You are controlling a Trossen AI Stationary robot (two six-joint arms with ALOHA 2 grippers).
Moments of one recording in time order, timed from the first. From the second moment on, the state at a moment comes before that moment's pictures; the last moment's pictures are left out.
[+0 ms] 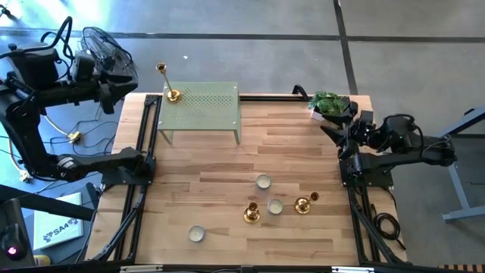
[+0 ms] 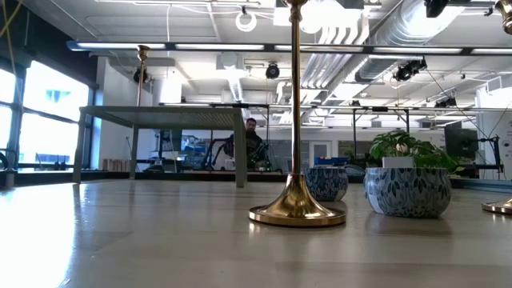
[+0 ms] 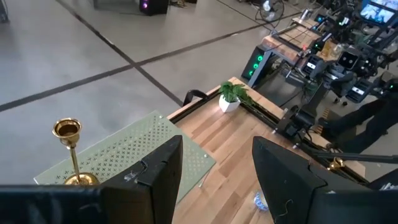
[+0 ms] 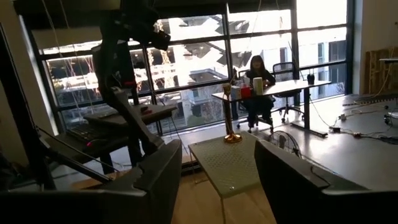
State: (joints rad) left arm 1.03 1.02 2.15 -1.49 0.43 -0.14; right arm 0.03 0.40 0.66 -0.10 0.31 0.10
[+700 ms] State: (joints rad) left arm 1.03 1.02 2.15 -1.55 0.43 -0.14; right arm 0.03 0.39 0.66 -0.09 0.19 0.12
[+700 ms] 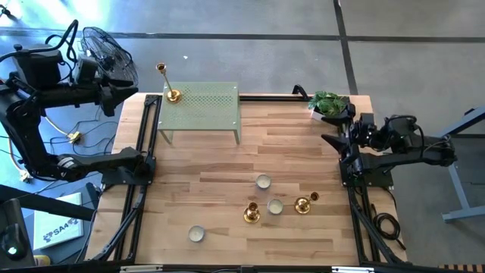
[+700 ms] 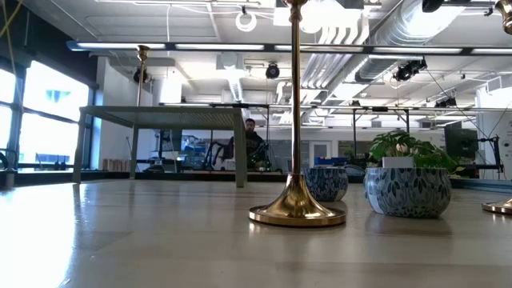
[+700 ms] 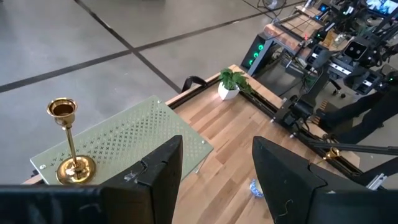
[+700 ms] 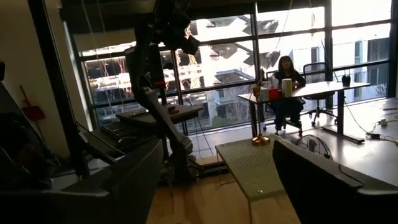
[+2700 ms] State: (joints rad) left arm 1.03 0.97 2.03 -1.57 0.40 -0.09; right arm 0.11 1.73 1.42 -0.93 0.02 1.08
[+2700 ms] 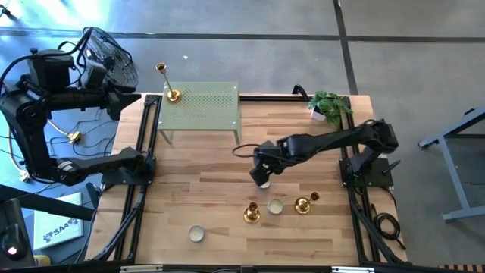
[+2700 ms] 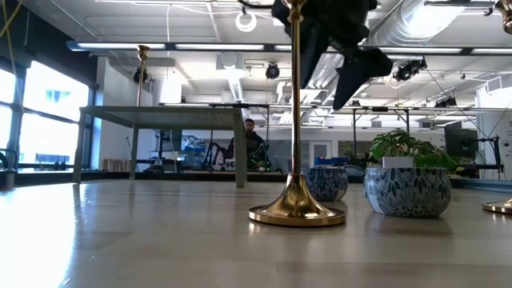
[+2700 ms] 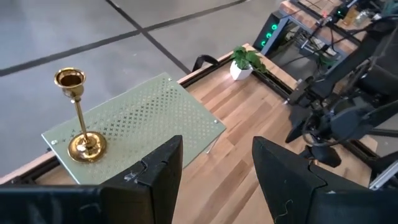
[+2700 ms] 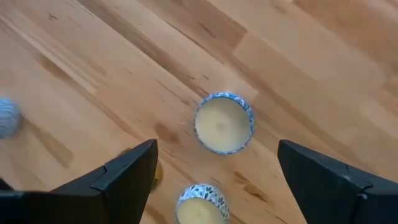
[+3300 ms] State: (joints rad) left arm 0.95 0.90 2.03 -1.57 0.40 -0.16; right arm 0.11 1.82 1.42 -0.91 0.06 1.20
